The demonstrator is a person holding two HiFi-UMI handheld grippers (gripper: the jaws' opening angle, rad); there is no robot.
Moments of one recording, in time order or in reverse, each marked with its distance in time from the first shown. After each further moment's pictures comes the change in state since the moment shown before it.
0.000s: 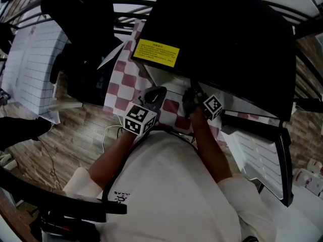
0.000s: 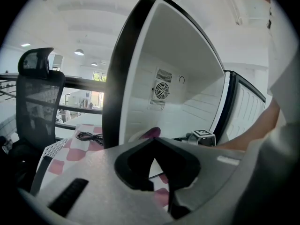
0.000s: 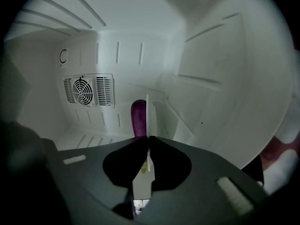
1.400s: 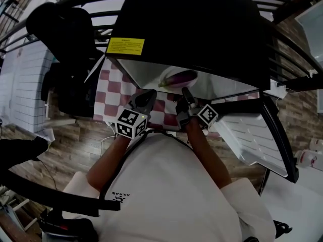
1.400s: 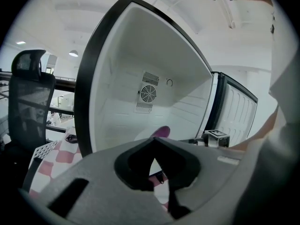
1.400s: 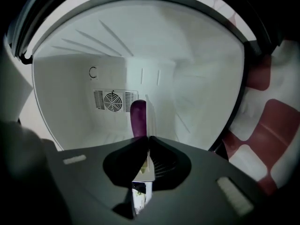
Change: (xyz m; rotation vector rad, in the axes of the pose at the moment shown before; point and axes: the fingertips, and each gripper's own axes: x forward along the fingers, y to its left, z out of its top) left arm 0.000 -0.049 0.003 0.028 -0.037 -0.072; right arm -0.096 0.038 0.003 -0.027 -0.040 0.096
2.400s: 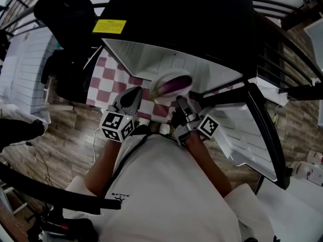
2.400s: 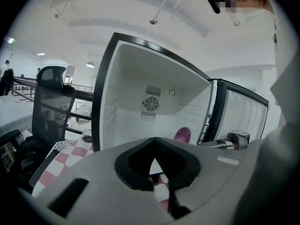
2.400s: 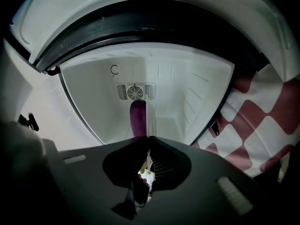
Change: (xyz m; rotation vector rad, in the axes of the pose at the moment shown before) left arm -0.042 -0.044 0.007 -0.043 -0.107 0.199; right arm -0.094 0.056 -0.018 0.037 0.223 0.086
